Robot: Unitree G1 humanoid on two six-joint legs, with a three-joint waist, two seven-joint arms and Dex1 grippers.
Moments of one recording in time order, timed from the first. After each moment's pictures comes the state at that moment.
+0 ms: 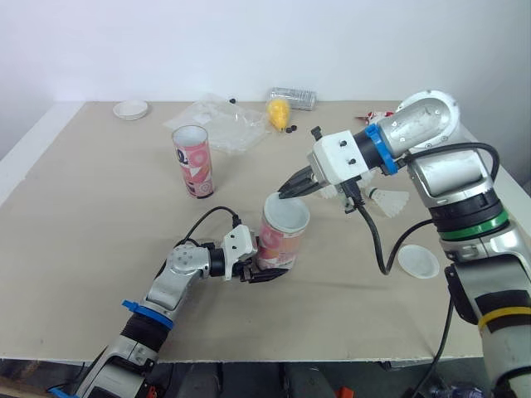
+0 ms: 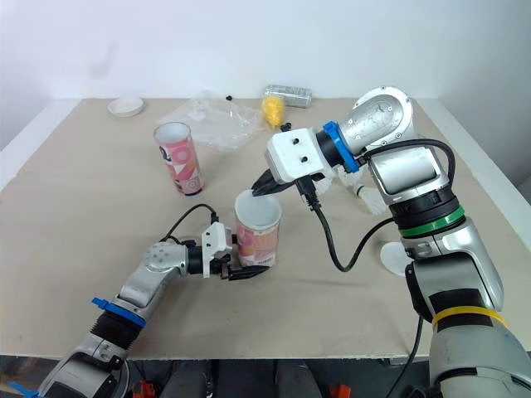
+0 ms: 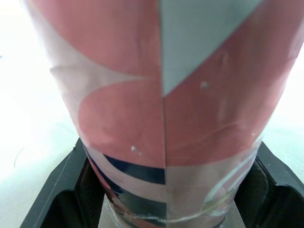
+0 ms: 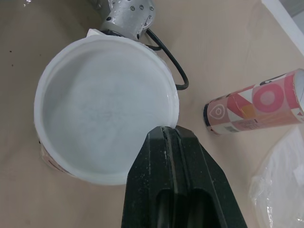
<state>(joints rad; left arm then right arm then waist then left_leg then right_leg) -0.42 0.27 -0.29 0.24 -0.16 -0.03 -1.03 -1.13 -0.69 0.35 0.17 0.14 -0.01 1.56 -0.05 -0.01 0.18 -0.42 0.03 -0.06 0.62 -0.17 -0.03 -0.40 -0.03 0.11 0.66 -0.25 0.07</state>
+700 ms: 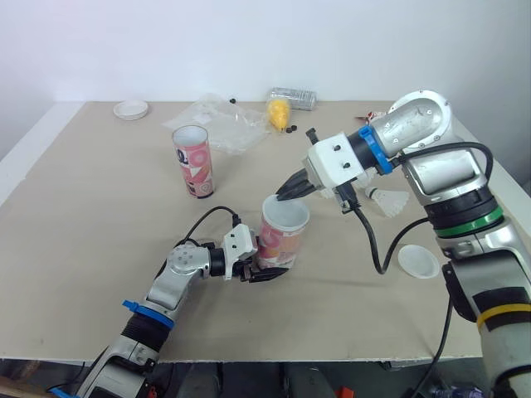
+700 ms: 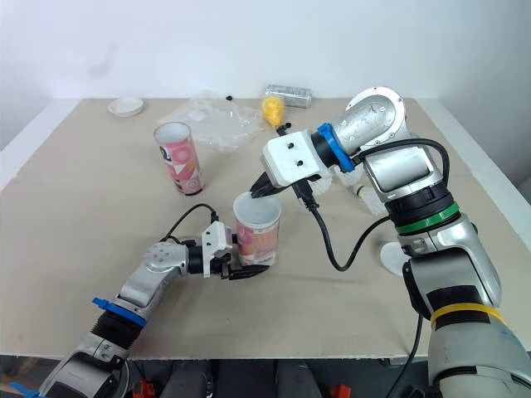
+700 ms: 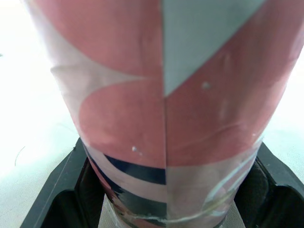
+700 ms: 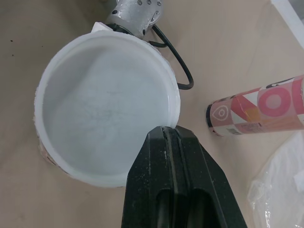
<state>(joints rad) -0.42 0.26 -0.29 0.24 -0.16 -0.02 -1.02 -1.15 -0.68 0.39 0.20 0.13 -0.06 1.57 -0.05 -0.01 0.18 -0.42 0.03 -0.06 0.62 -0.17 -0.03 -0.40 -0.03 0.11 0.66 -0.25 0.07</state>
